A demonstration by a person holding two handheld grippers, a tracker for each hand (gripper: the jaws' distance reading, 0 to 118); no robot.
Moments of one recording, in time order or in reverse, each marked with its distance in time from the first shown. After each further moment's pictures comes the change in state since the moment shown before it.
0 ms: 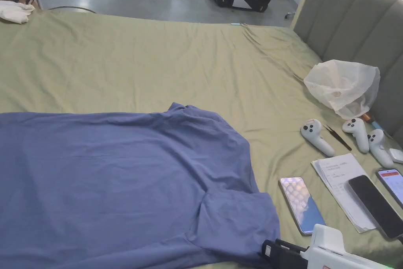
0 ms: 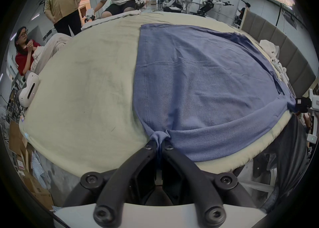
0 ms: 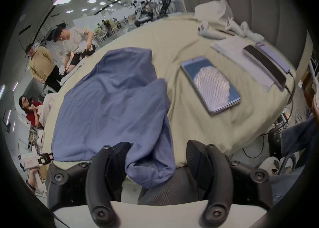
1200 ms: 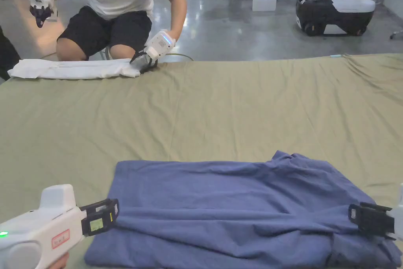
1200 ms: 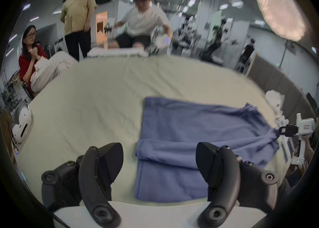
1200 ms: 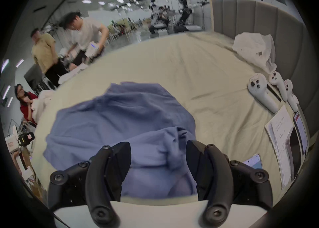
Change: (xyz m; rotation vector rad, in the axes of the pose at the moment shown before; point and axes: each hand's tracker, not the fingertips) left arm -0.030 0.167 -0.011 0.425 -0.044 0.143; right arm -0.093 0.162 -0.070 0.182 0.030 0.171
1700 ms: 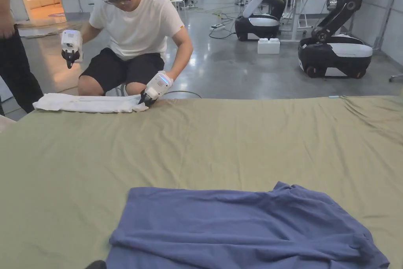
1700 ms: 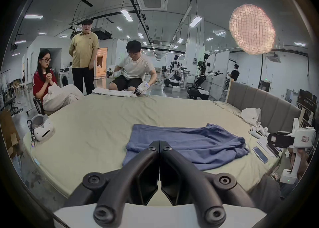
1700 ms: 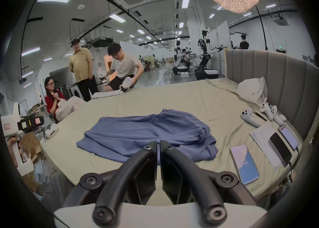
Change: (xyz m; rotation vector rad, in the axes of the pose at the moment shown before) left arm 0.080 -0.066 0.209 0.269 -0.015 -0.048; right arm -0.069 -0.112 0.165 0.338 0.126 0.150
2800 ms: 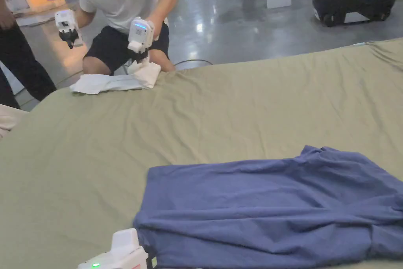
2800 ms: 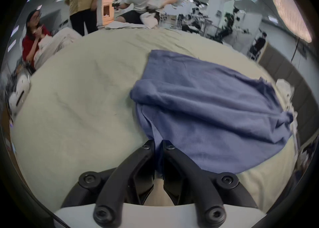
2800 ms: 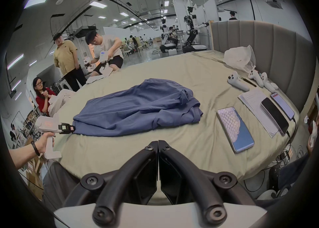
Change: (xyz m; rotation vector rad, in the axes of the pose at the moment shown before) left arm -0.071 -0.093 -0.260 -0.562 0.131 0.010; right arm 0.040 -0.030 -0.012 -0.217 -0.089 -0.111
